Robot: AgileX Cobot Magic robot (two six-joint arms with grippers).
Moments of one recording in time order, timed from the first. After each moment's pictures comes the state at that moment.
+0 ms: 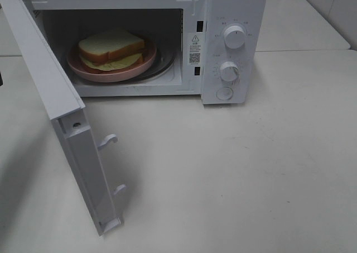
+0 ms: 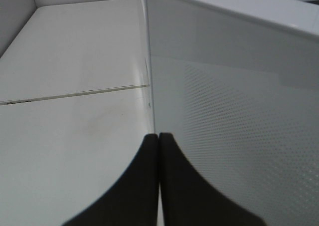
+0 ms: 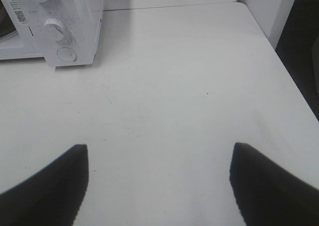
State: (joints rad) left arm -0.04 1.42 -0.40 0.17 -0.70 -0.03; right arm -0.10 0.00 -0.50 0.05 1.00 -0.01
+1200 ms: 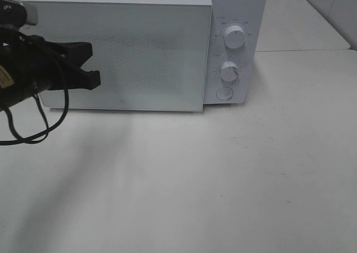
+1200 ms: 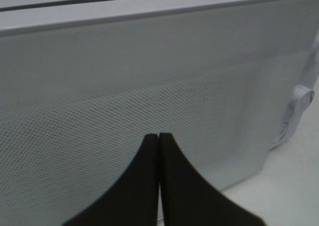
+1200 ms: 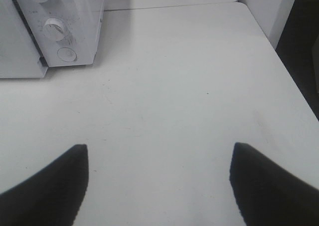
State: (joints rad) left arm -0.43 1.65 -0.58 0.15 -0.81 -0.06; right arm -0.10 0.00 -0.50 0.05 1.00 -0.01
